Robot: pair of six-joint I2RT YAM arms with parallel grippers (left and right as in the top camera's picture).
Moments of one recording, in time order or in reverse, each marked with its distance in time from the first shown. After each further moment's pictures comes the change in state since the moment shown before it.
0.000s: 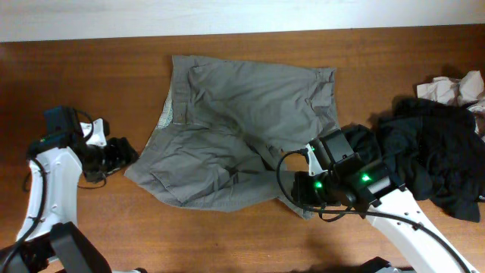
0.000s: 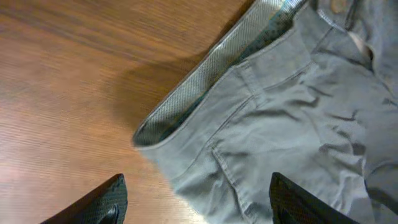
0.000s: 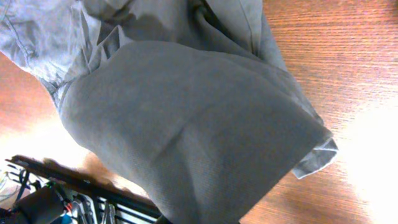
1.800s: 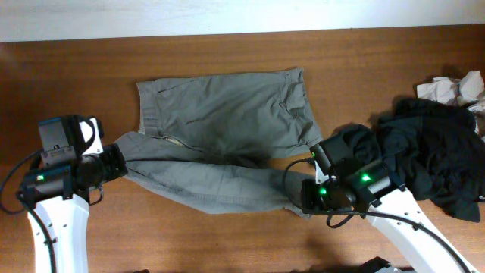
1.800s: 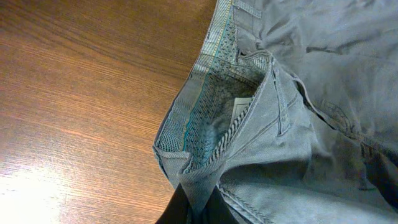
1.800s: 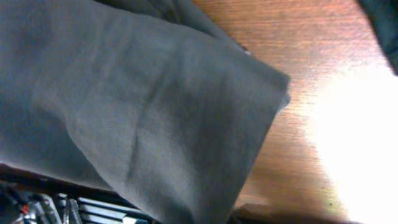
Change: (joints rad) left arm -0.103 -0.384 0.011 -0.124 -0.229 -0.042; right arm 0.000 0.000 0.000 -0.140 0.095 -0.004
